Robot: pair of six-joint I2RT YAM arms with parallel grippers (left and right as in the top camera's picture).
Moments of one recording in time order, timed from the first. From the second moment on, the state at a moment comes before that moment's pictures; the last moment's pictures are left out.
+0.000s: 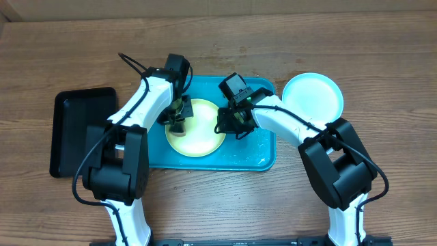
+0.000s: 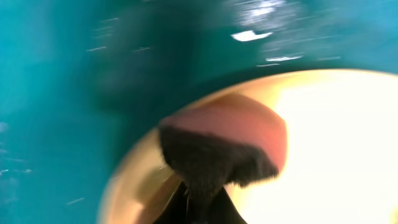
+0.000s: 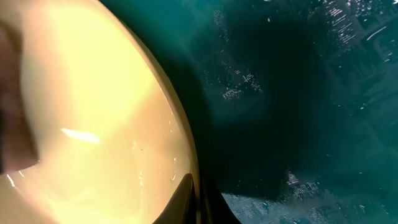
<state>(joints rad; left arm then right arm) -0.23 2.02 1.43 -0.90 -0.01 -0.43 0.60 2.08 1.41 -0.61 -0.21 0.58</state>
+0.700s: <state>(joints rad) -0.31 2.03 1.37 -0.91 0.34 -0.19 0.60 2.08 1.41 -0.63 -0.20 0.57</state>
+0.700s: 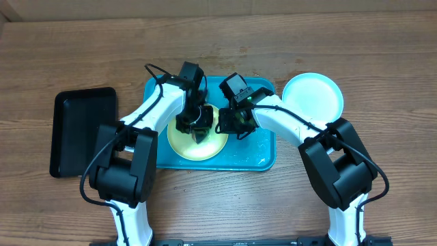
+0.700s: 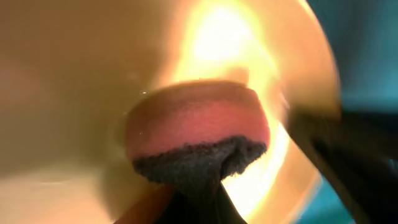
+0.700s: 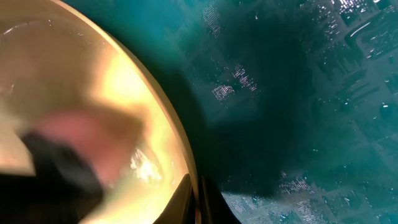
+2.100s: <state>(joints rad) 0.42 2.04 1.73 -1.23 -0.04 -0.42 0.61 2.08 1.41 -0.62 -0.22 0.57</state>
